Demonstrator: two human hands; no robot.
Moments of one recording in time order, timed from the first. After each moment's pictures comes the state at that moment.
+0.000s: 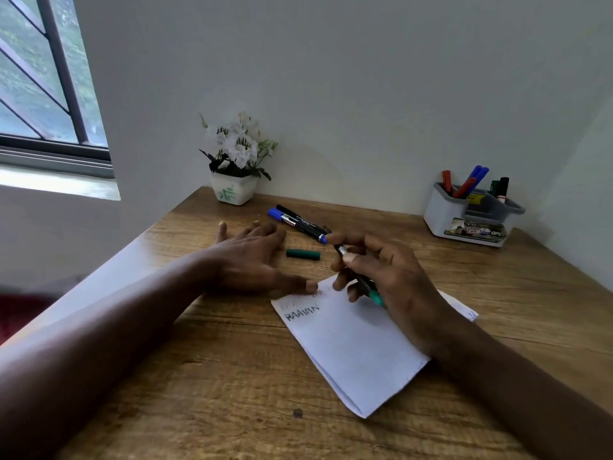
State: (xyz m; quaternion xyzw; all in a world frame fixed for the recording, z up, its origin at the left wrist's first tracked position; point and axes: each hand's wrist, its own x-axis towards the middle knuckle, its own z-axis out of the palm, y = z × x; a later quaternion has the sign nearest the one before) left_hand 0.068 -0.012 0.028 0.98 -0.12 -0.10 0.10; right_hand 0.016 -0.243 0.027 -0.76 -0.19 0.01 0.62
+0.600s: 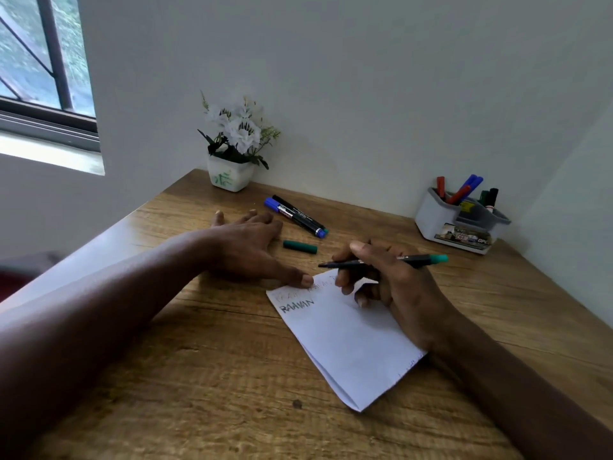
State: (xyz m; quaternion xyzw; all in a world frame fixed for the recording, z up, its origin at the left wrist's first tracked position) left_hand 0.068 -0.013 0.034 0.98 -0.12 -0.12 0.08; right_hand 0.009 -0.245 0.034 -0.76 -0.16 0.03 0.62
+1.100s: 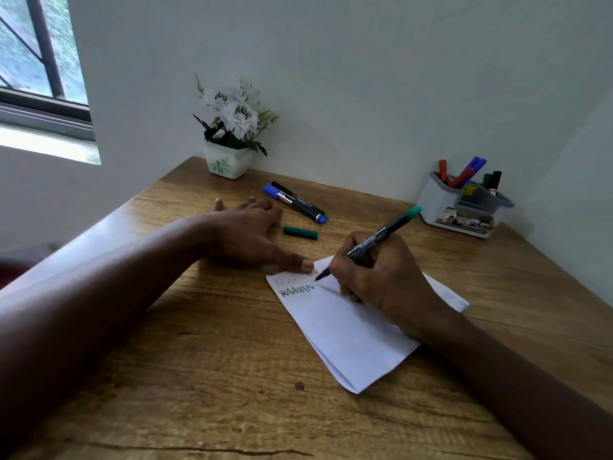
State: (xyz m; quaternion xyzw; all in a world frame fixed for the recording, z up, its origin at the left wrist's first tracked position) left_hand 0.069 -0.014 0.033 0.98 -0.12 -0.12 0.08; right_hand 0.005 -0.233 0.021 -0.84 -0.19 -0.04 0.51
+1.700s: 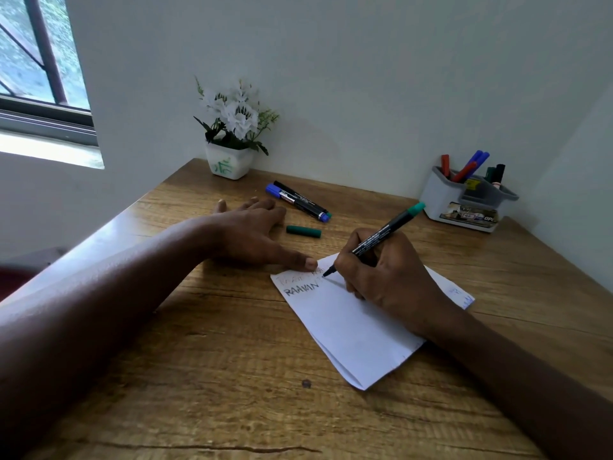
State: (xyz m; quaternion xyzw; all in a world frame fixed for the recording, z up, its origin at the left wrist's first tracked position) left_hand 0.065 -0.015 0.036 0.98 -0.12 -0.11 0.08; right_hand 0.005 -0.234 0.022 -0.85 -0.20 -0.06 0.48
